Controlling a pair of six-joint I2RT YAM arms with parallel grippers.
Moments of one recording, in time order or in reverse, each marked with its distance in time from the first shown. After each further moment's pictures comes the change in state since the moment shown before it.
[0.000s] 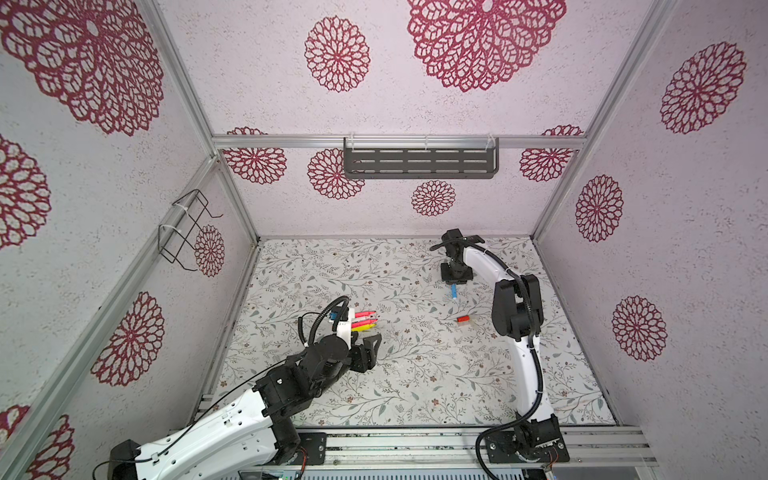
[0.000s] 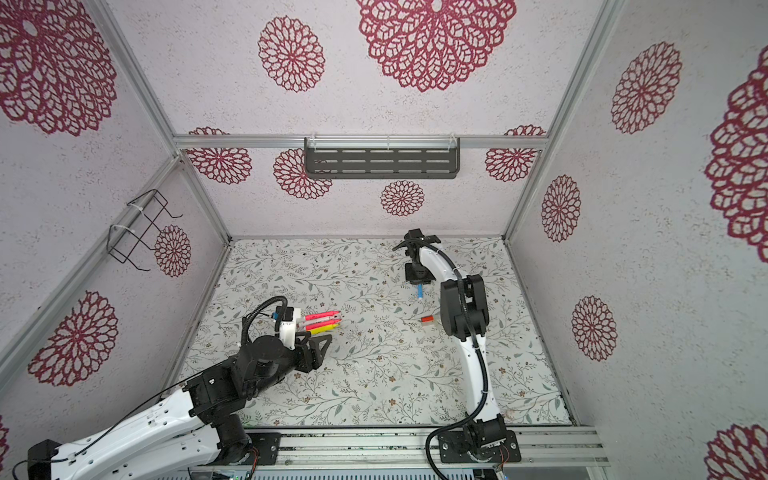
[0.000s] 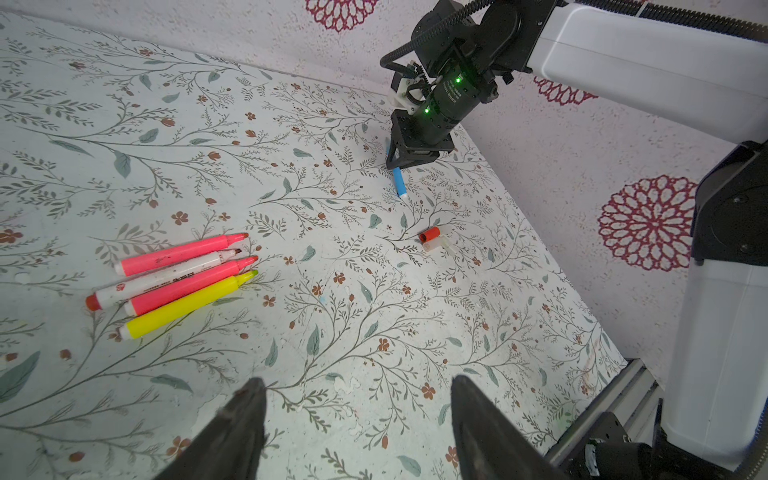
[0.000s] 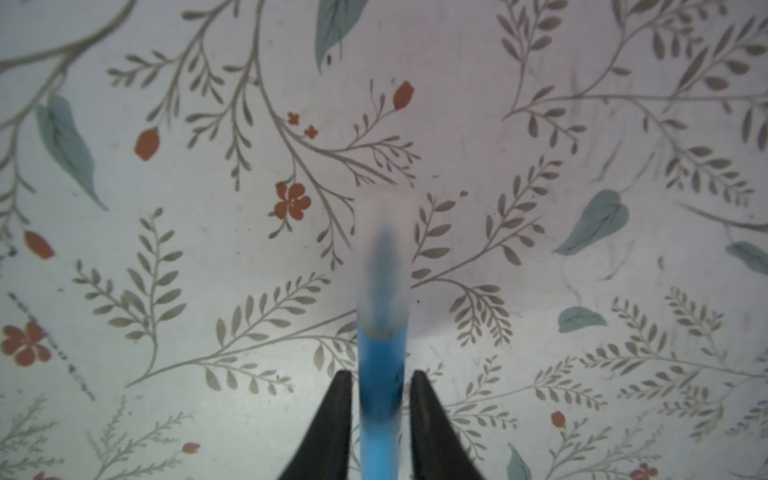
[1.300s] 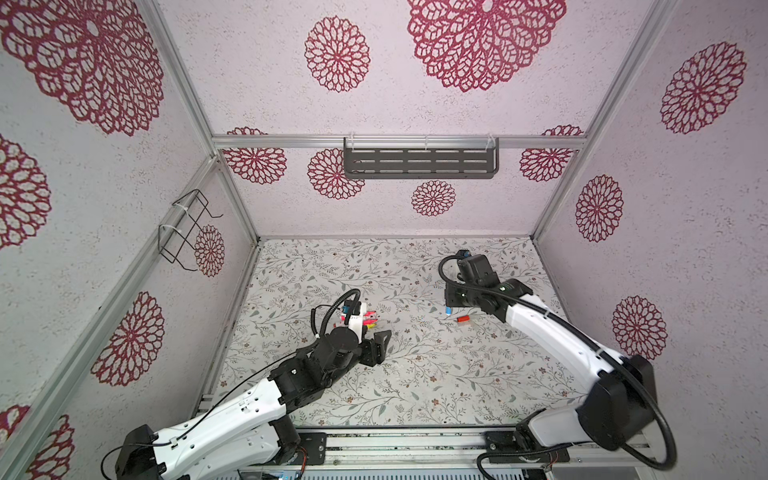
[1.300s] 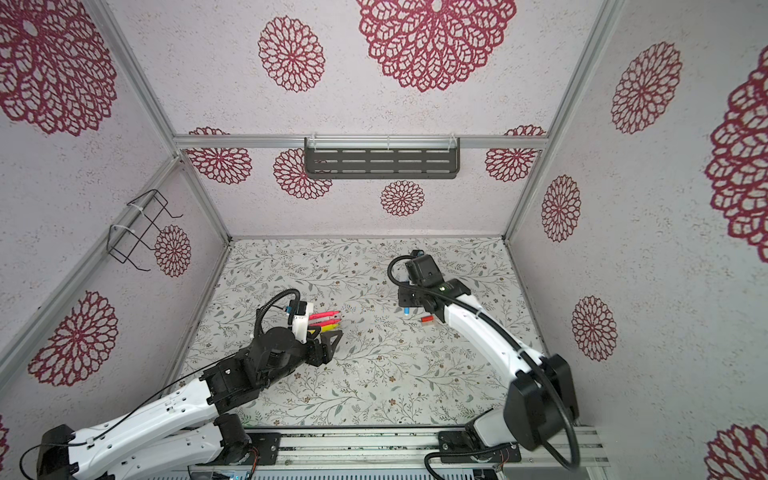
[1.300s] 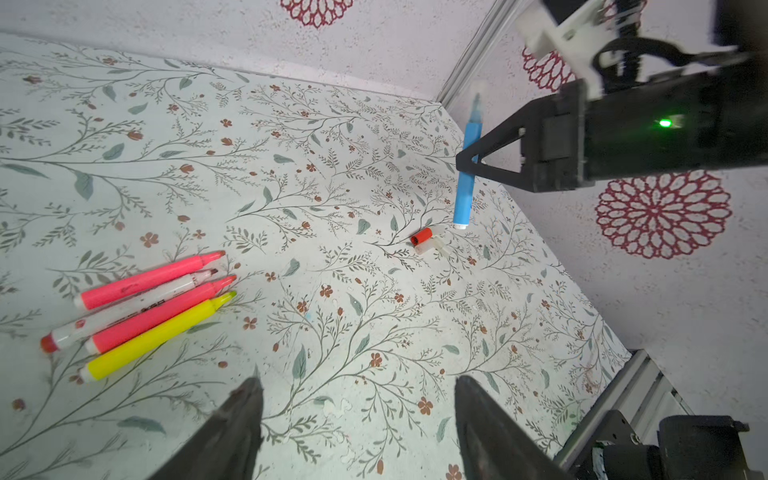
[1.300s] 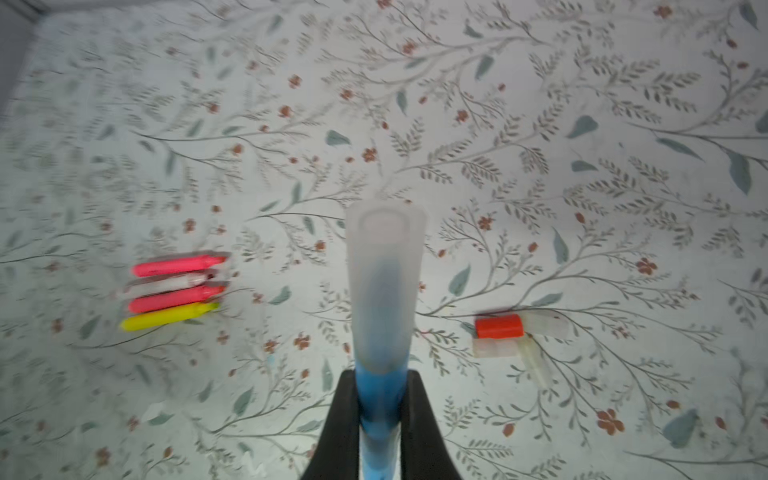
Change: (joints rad) left arm 0.029 0.113 0.018 0.094 0.049 0.050; right arm 0.191 -0.895 -0.862 0.374 -0.051 0.129
